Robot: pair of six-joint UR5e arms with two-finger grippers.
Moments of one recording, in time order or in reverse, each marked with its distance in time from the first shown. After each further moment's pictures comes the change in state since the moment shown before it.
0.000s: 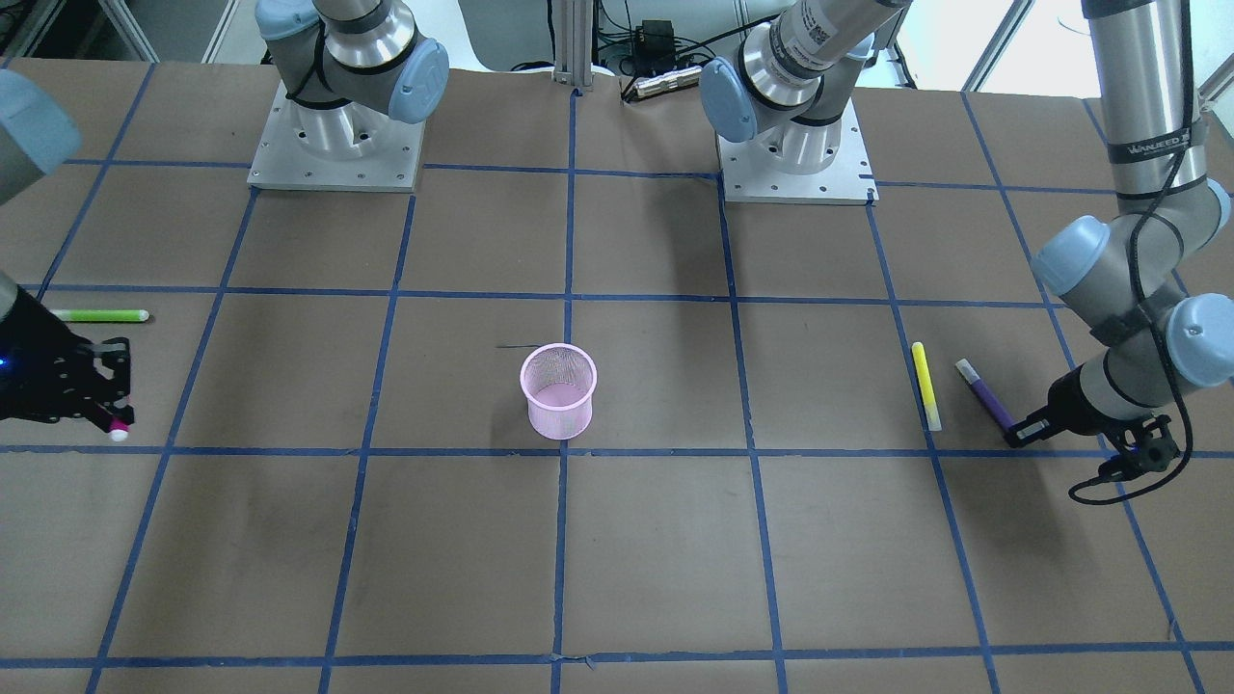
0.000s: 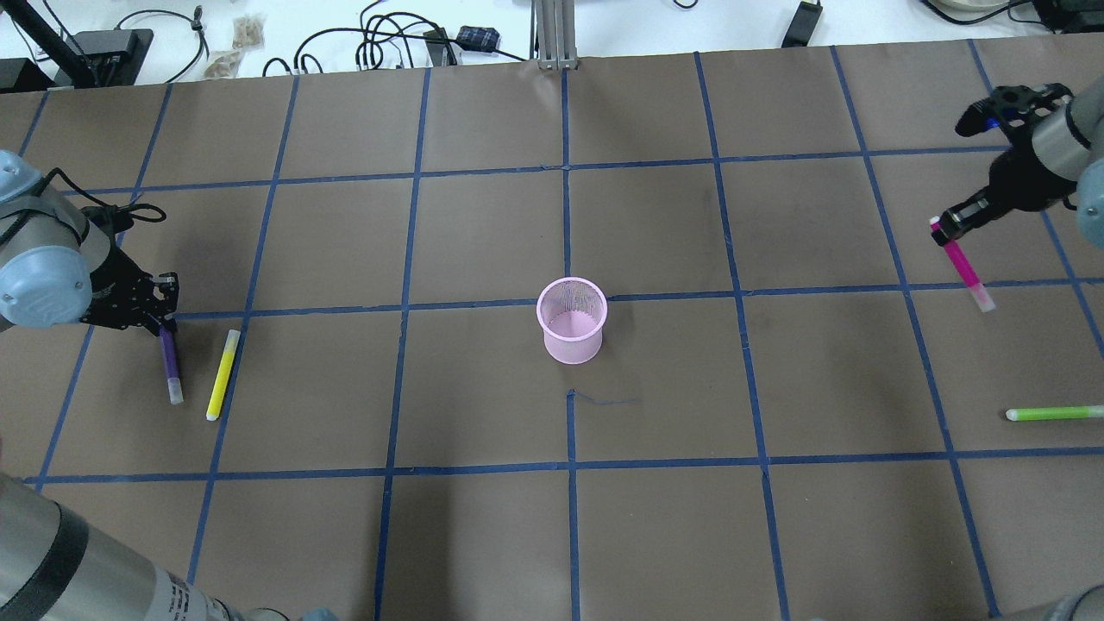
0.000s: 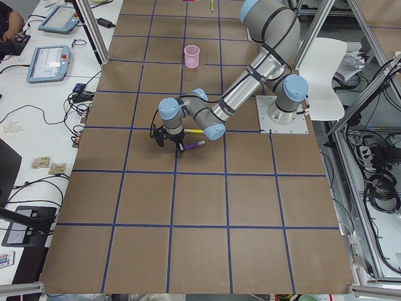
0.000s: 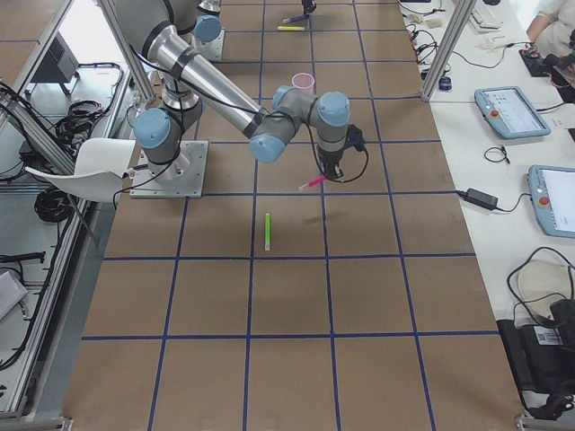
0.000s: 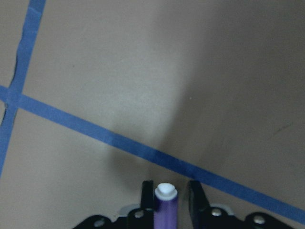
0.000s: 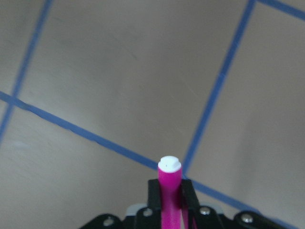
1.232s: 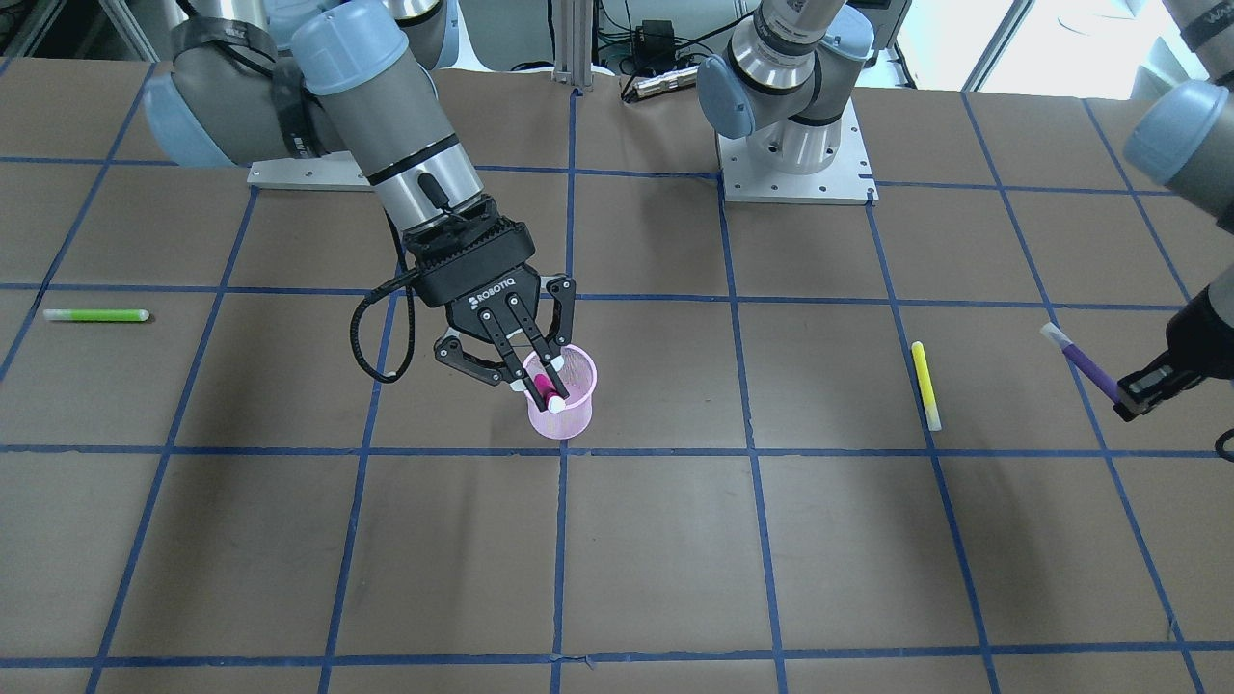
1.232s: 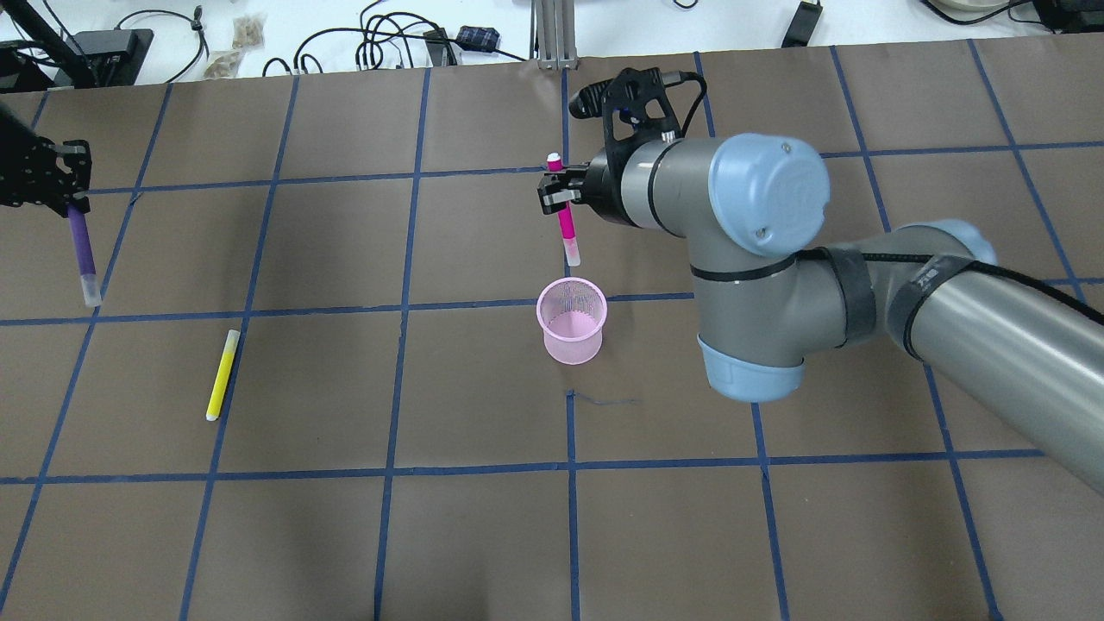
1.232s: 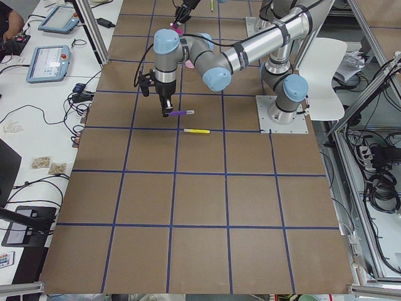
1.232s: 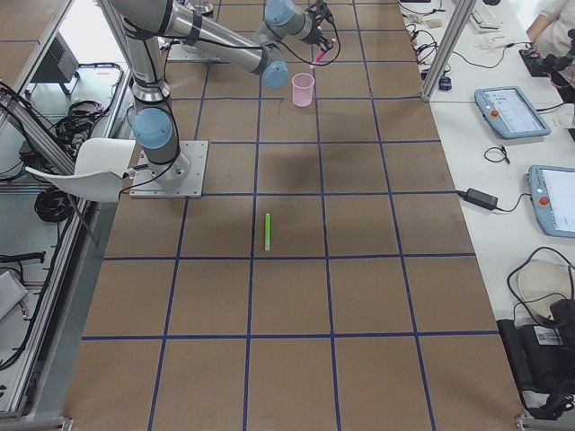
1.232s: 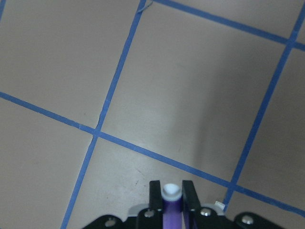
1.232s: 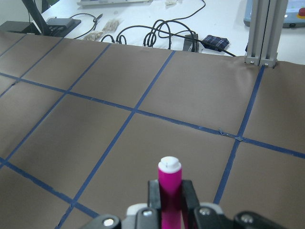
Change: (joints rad) left arm -0.134 0.329 0.214 -0.278 0.003 -0.045; right arm 0.675 -0.018 0.222 -0.960 0.137 0.861
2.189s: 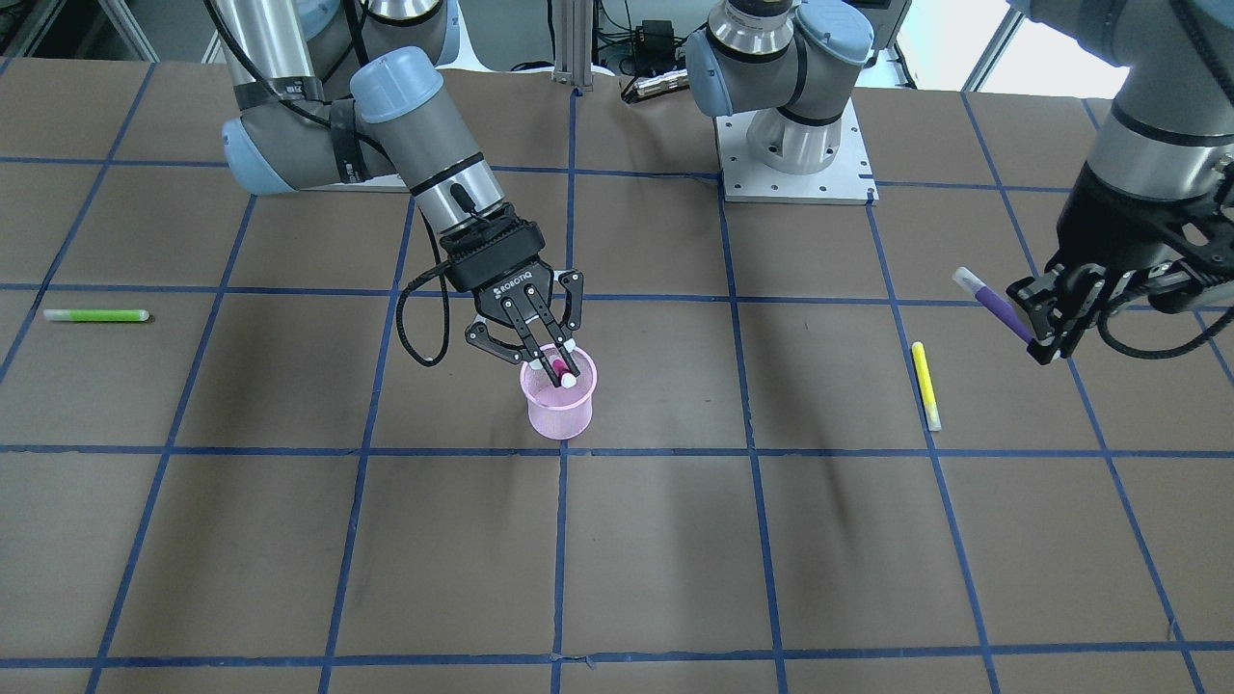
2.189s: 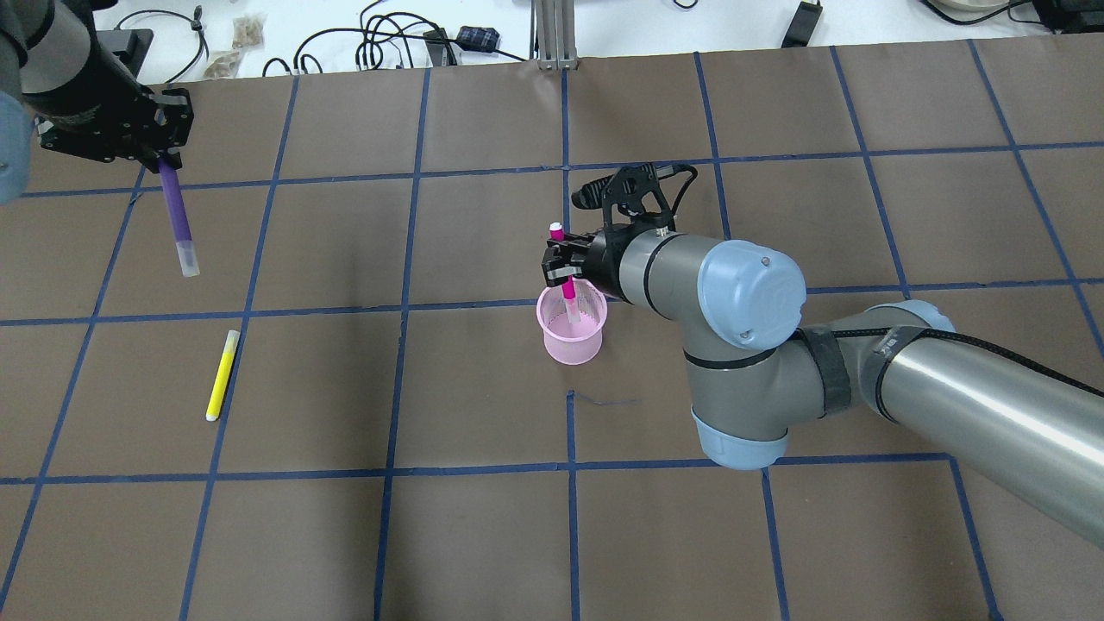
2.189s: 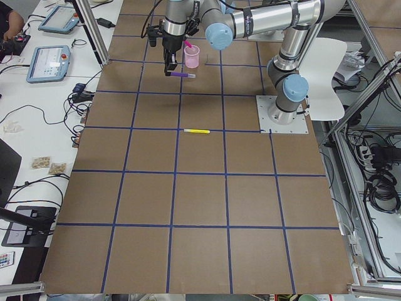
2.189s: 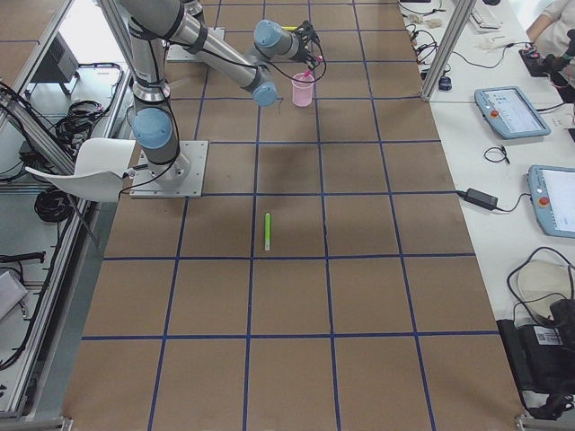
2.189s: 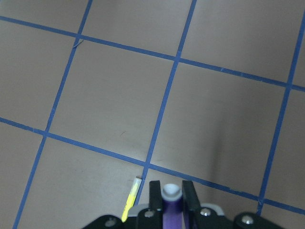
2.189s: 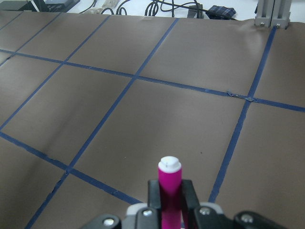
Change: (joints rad) left arm -0.230 0.097 -0.020 -0.037 0.012 -0.195; right arm 0.016 0.072 0.107 -0.153 -0.007 0.007
